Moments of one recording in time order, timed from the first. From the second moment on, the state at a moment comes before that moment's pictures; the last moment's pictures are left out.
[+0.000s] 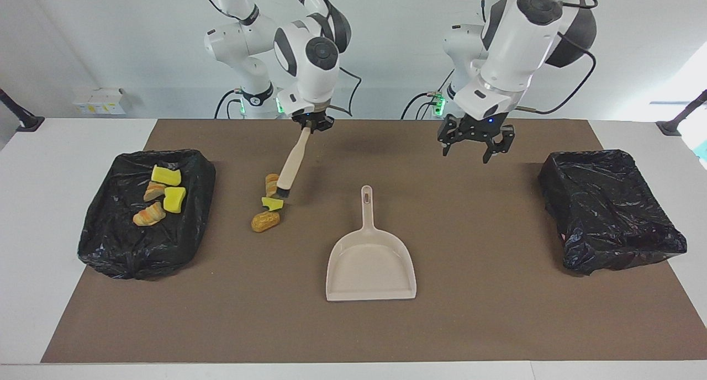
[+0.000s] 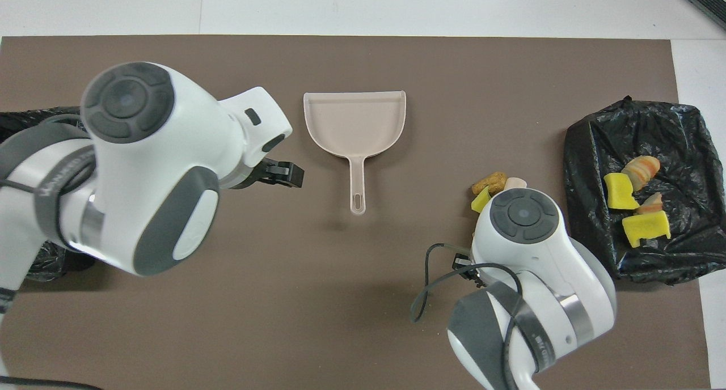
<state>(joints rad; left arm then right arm) -0.36 0.17 -0.16 -1.67 -0.03 1.88 -0.28 0.22 -0.08 0.17 -2.19 -0.03 1.78 0.78</state>
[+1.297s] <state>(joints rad) -0.56 0.46 -0.15 -1.65 0.00 2.16 -0.51 -0.03 -0.08 0.19 -2.29 0.00 1.89 0.16</state>
